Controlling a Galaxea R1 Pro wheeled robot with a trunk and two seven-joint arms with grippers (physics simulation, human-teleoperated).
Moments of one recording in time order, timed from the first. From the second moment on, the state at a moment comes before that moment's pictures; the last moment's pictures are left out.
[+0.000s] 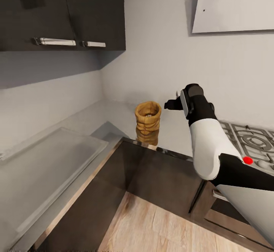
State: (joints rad) left arm 0.00 -0.06 0.02 -0.07 0.18 -0.04 0.09; right arm -1.42 0.17 -0.30 -0.72 0.38 1.04 0.07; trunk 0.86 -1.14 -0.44
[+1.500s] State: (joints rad) left arm 0.00 -0.06 0.01 -0.07 0.18 -0.04 0.09; right arm -1.42 0.17 -0.30 -0.72 0.40 1.05 -0.12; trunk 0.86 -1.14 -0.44
